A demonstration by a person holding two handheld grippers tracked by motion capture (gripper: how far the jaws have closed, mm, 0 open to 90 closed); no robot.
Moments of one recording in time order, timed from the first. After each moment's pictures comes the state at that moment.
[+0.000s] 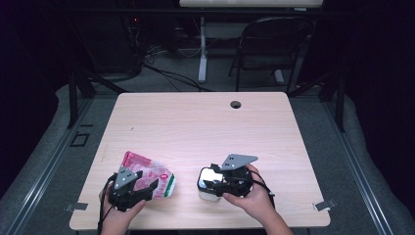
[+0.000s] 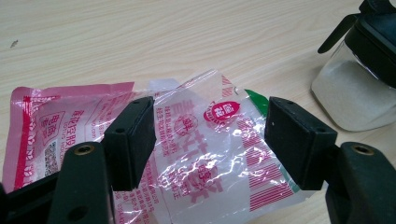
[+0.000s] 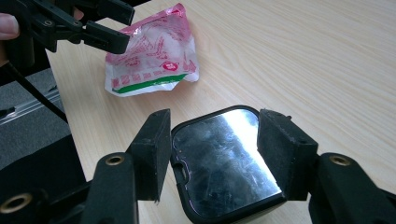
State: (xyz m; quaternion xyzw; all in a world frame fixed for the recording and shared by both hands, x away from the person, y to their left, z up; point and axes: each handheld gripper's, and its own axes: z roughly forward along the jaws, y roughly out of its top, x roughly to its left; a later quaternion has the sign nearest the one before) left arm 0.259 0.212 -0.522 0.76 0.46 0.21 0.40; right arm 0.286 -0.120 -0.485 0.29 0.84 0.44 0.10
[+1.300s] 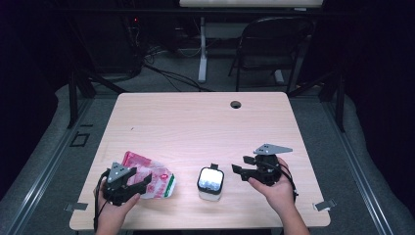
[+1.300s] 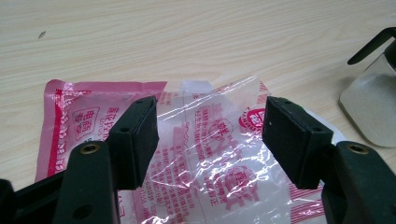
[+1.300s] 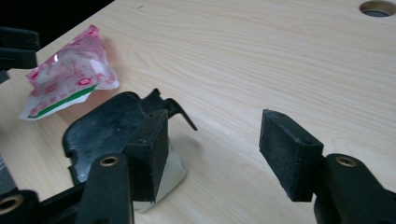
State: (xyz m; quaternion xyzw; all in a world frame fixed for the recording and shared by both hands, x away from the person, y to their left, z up) left arm 0.273 0.231 -0.524 0.75 0.49 0.21 0.40; right arm 0.306 -0.196 -0.486 0.44 0.78 0.44 0.12
